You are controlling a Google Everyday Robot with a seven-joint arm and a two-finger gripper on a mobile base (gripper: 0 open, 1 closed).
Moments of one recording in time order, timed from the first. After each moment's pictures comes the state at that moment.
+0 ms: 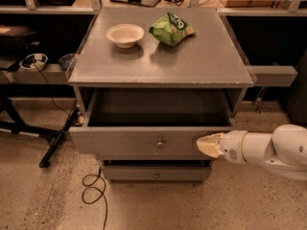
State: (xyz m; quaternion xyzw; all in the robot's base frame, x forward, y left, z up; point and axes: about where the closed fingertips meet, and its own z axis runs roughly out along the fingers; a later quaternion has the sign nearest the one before) arm 0.532 -0.173 0.665 -0.32 0.82 0.24 0.40
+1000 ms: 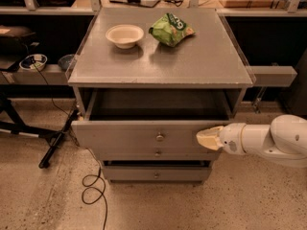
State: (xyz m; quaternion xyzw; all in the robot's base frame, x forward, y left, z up) arm 0.555 -0.171 0.671 -0.33 0.82 0.25 0.40
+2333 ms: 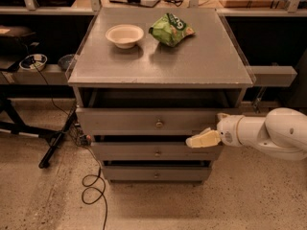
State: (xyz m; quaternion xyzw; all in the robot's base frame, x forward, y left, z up) arm 0.585 -0.174 0.684 -0.30 0.83 0.22 0.42
